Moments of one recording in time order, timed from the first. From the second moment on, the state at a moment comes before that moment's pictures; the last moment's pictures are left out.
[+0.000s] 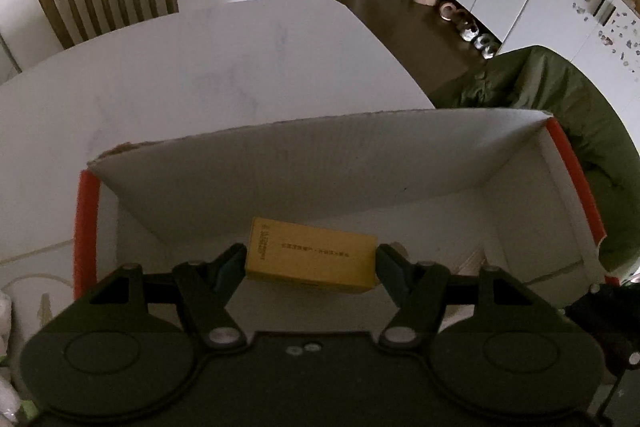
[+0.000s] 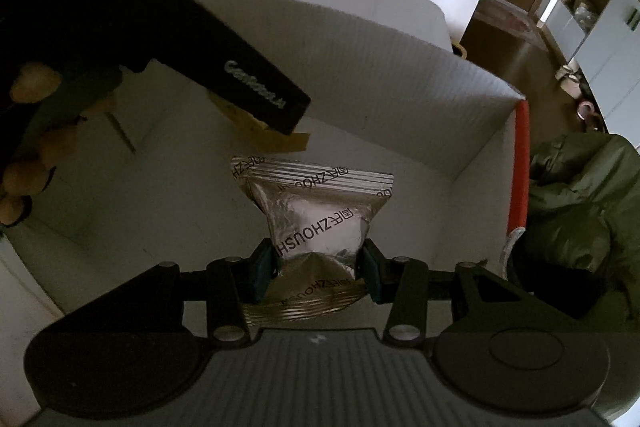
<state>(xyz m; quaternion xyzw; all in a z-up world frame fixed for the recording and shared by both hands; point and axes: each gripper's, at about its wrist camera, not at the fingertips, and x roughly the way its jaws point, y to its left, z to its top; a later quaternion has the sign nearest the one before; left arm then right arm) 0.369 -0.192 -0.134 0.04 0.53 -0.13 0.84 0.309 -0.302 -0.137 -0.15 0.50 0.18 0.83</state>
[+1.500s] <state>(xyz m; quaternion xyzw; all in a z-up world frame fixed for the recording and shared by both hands) 0.323 -0.170 -0.069 0.00 0.46 -0.16 0.87 0.293 -0.330 -0.095 -0.06 0.46 0.17 0.87</state>
